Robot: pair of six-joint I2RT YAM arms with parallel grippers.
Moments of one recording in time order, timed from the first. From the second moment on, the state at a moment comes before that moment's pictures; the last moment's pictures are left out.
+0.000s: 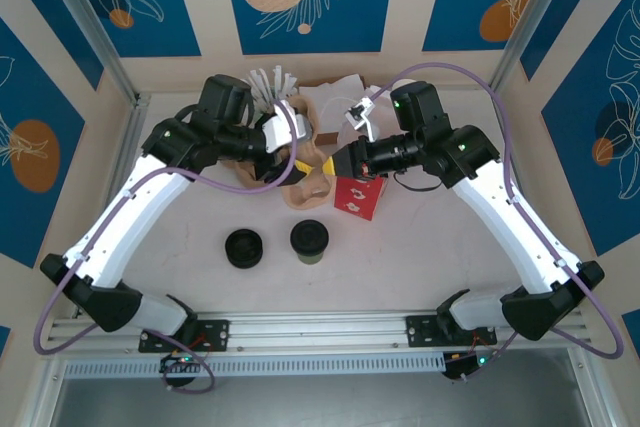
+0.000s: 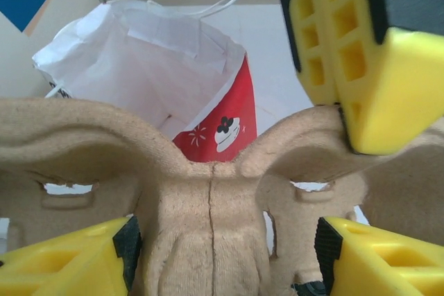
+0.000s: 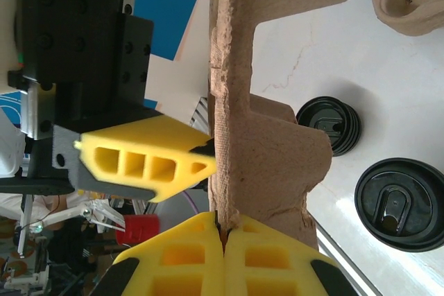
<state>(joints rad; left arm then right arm) -0.62 1.43 1.72 -0.98 0.52 0.60 0.57 1.33 1.59 -0.96 -0.79 0.55</state>
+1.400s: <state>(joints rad) -0.63 1.53 1.84 -0.96 0.46 0.49 0.32 1.29 1.62 -1.19 -0.23 0.59</state>
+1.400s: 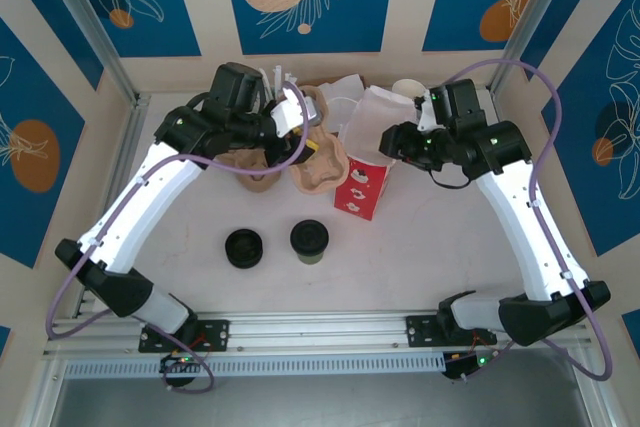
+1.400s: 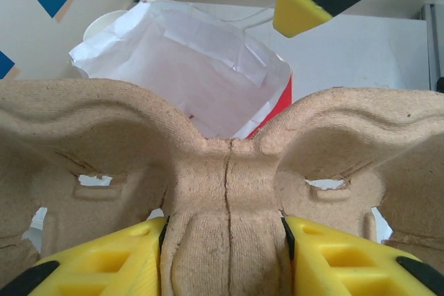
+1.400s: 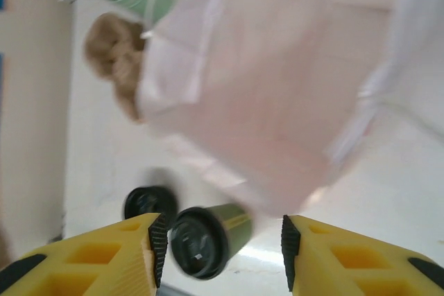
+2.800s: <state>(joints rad) -0.69 1.69 2.01 -0.85 0.66 0.33 0.17 1.42 1.64 -1.19 -0.31 0.46</state>
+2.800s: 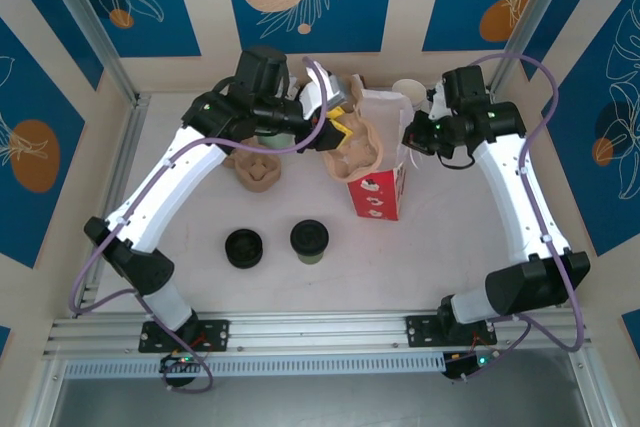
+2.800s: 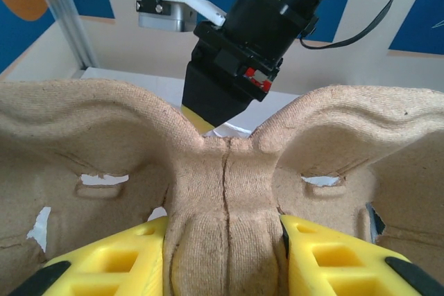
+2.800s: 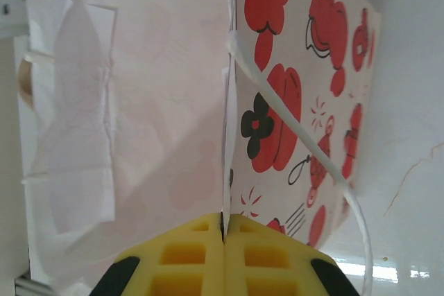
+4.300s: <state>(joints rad) -0.72 1.87 1.98 -0.97 0.84 0.37 0.26 1.26 1.53 -1.28 -0.37 0.22</state>
